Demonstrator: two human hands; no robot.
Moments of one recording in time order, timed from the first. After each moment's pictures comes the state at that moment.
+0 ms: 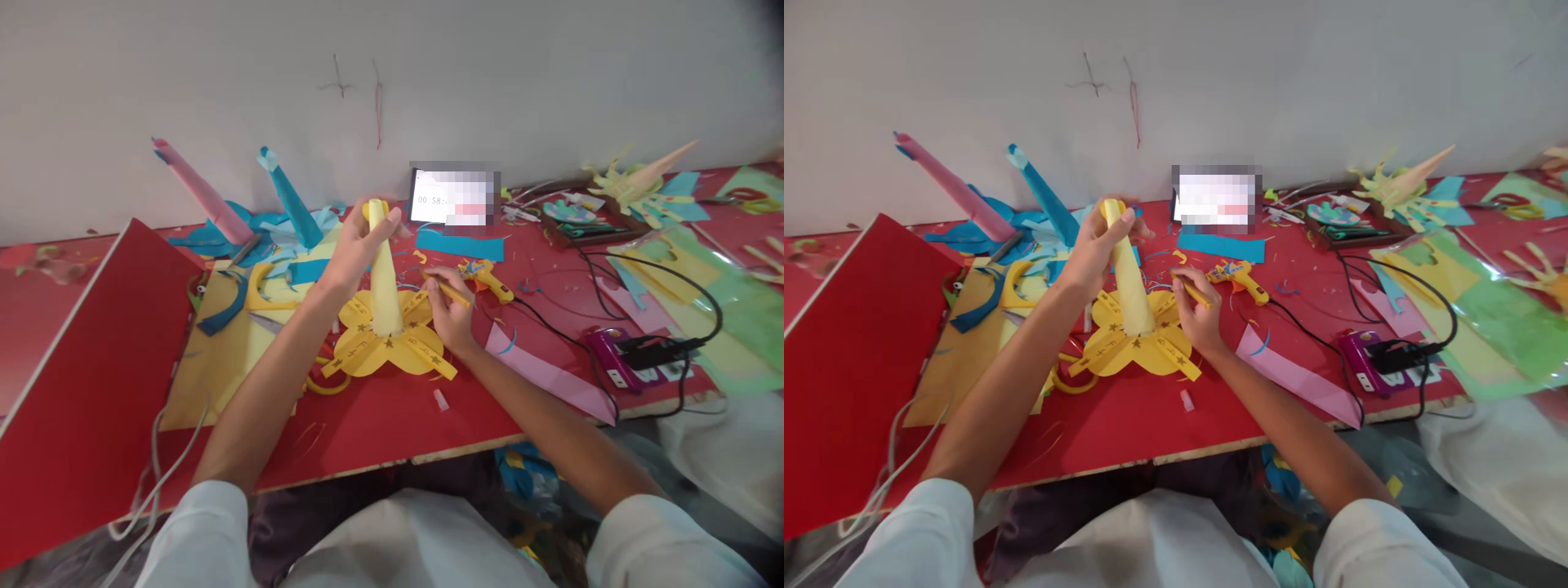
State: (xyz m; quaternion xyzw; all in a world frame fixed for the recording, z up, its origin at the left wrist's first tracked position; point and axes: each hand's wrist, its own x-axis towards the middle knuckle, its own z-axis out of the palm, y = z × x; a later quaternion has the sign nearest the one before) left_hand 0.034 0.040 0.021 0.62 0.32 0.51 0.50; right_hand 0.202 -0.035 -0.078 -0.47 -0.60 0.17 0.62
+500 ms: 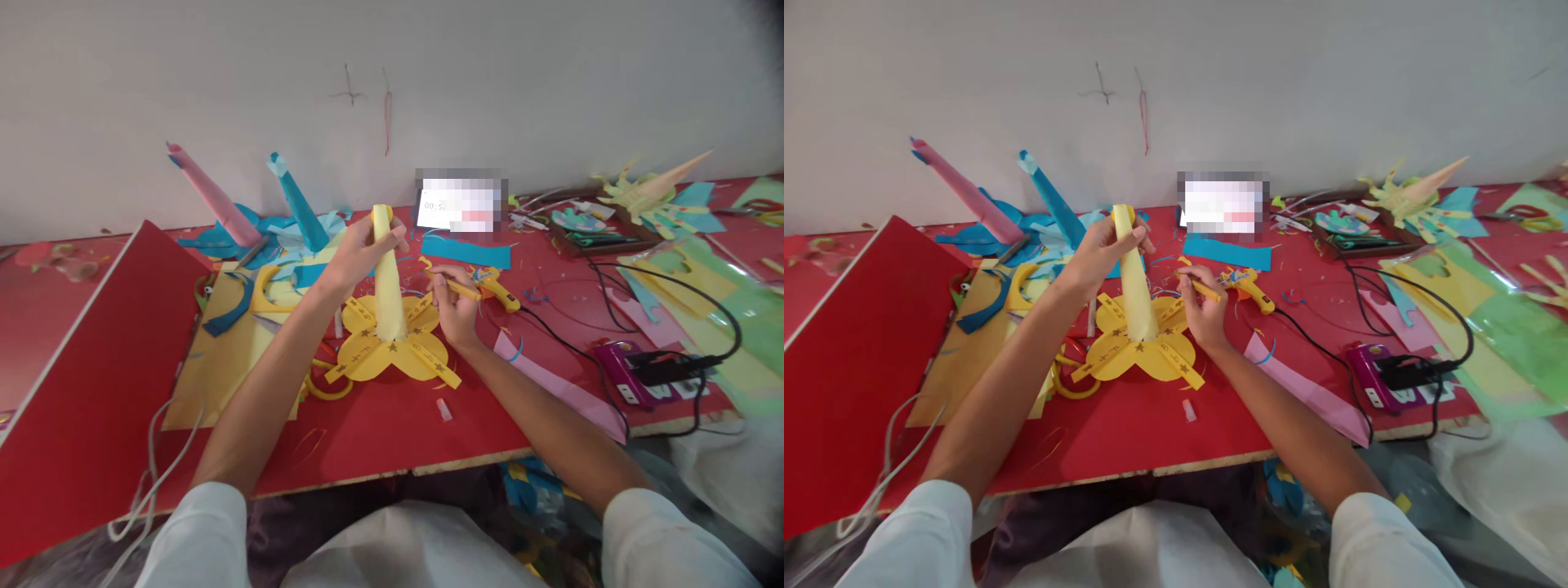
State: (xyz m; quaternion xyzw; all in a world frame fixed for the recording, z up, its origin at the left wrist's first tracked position) left_hand 0.020 0.049 0.019 0.68 0.33 0.45 0.48; right_hand 0.205 -0.015 -0.083 -0.45 -0.57 0.22 0.65
